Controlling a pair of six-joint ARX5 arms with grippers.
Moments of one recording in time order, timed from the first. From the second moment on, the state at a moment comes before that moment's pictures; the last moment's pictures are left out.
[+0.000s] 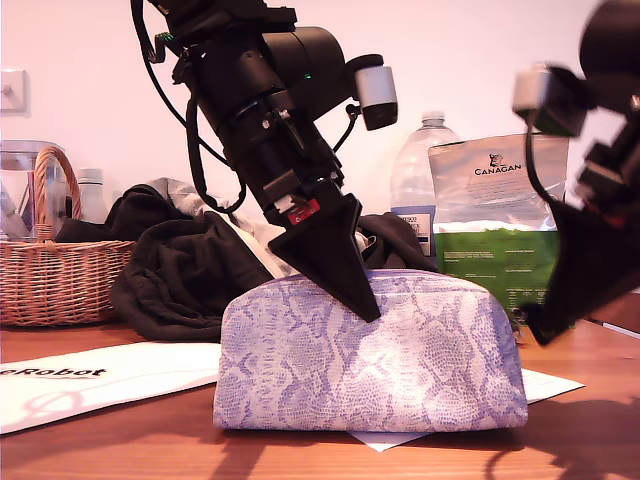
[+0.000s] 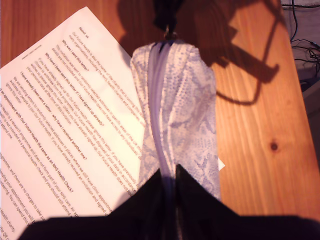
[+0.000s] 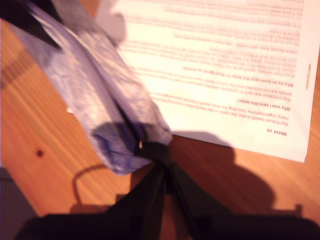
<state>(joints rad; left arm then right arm) -0.76 1.87 1.36 -0.67 0.39 0.84 0.36 1.25 0.67 -0.47 -0.31 -0.34</state>
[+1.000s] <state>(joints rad) -0.76 1.87 1.37 -0.67 0.39 0.84 0.45 1.07 0.70 -0.49 -0.18 -0.31</state>
